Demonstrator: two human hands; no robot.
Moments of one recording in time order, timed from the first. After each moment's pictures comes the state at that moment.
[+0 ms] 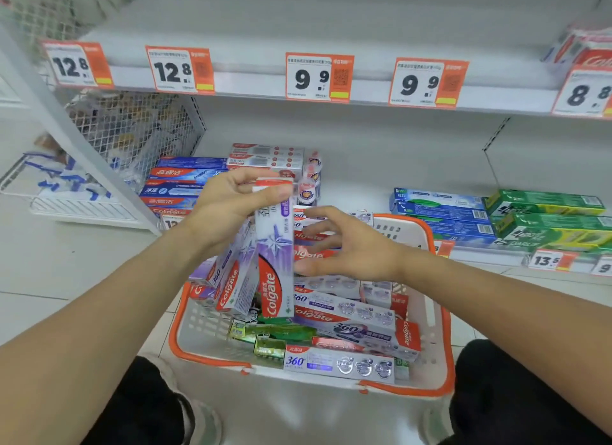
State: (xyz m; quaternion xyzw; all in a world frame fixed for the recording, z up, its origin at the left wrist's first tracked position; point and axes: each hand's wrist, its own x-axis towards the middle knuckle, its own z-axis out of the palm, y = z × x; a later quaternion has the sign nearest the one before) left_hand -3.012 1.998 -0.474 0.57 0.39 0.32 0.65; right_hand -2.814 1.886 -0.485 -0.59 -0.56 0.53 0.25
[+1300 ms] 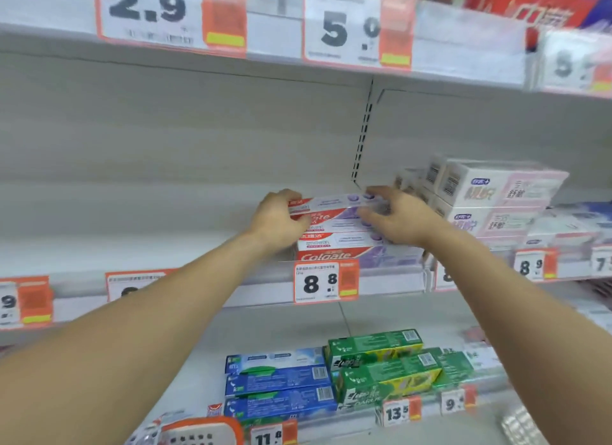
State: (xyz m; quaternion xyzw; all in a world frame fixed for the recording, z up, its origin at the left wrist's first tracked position) left_hand -2.528 2.046 -0.358 0.84 0.35 0.27 0.31; right_hand -2.351 1.901 -0.318 -0.85 -0.47 0.06 0.22
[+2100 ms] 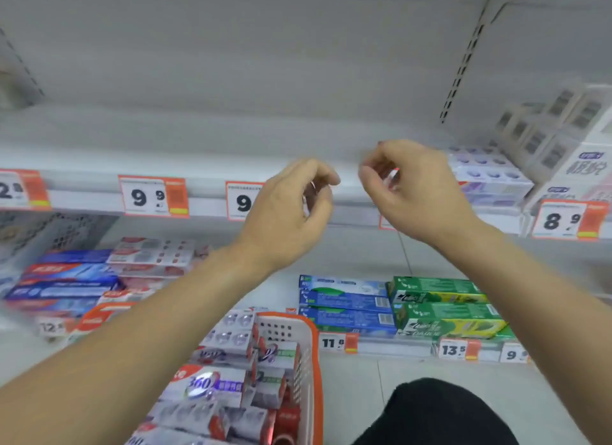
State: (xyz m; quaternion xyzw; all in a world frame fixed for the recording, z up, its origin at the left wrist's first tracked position) left_hand -2.700 1.968 -0.371 0.83 0.24 0.45 0.24; right_hand -2.515 1.898 -0.341 -0.65 -0.66 -0.08 0.36
